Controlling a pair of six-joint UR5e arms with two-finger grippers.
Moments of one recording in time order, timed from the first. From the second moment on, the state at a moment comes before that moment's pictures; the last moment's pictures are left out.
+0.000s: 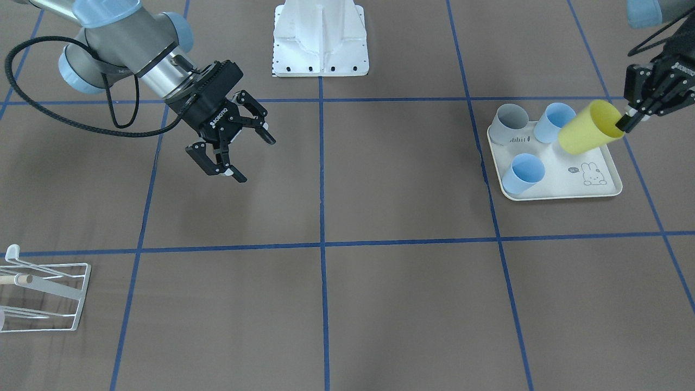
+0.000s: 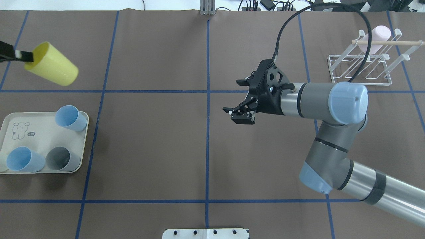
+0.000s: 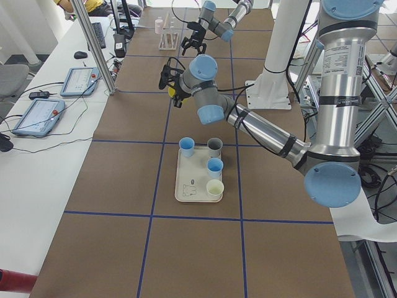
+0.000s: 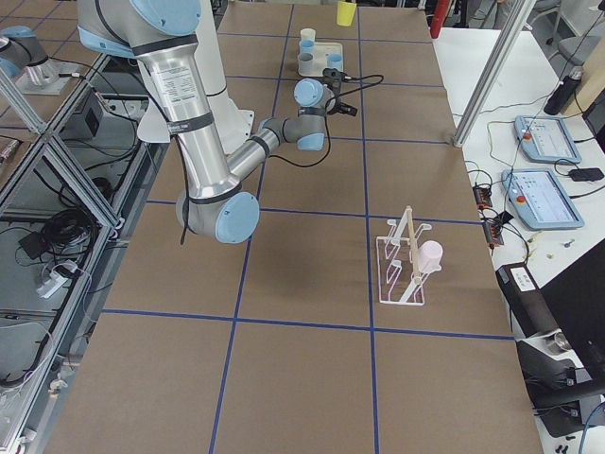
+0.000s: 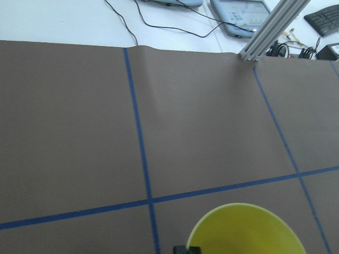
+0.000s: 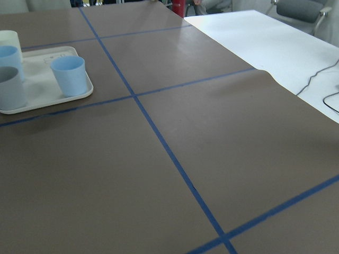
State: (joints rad) left arm -1.16 -1.65 -2.09 -2.30 -2.32 -1.16; right arm 0.56 -1.17 1.72 -0.48 1.74 0.28
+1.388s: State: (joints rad) left arm -0.68 -1.96 -2.03 -2.29 -1.99 -1.53; right arm 0.37 -1.10 1.66 -0.22 1.48 0.26
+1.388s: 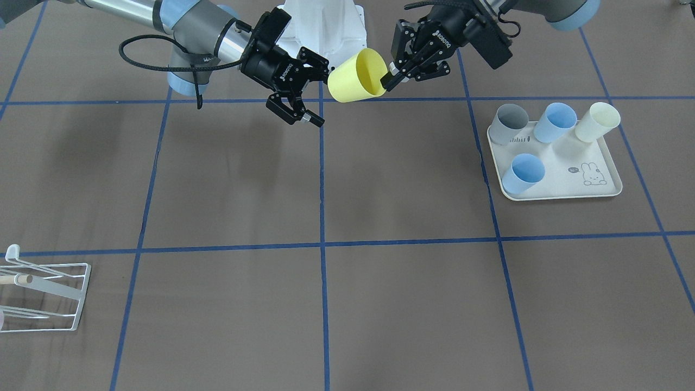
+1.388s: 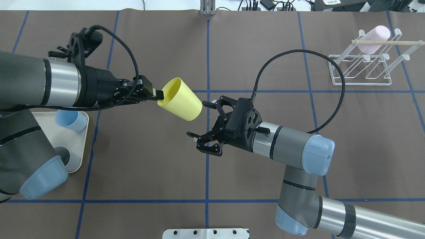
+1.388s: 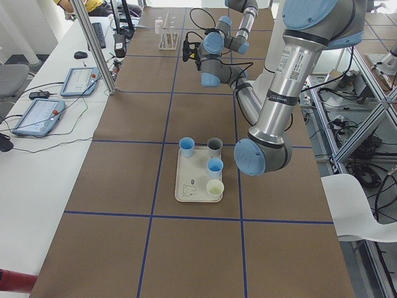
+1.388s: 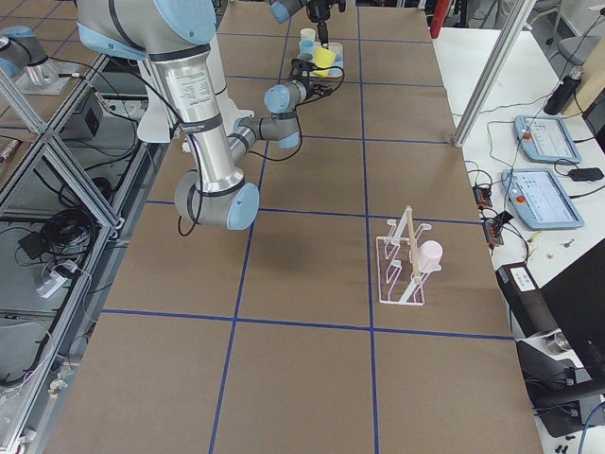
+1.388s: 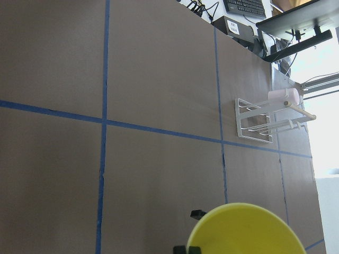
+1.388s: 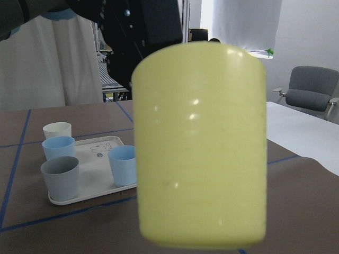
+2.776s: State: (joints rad) left arm -0.63 -1.97 -2.00 -2.29 -1.98 -1.52; right arm 0.36 -1.10 1.66 -0.22 1.46 0.26
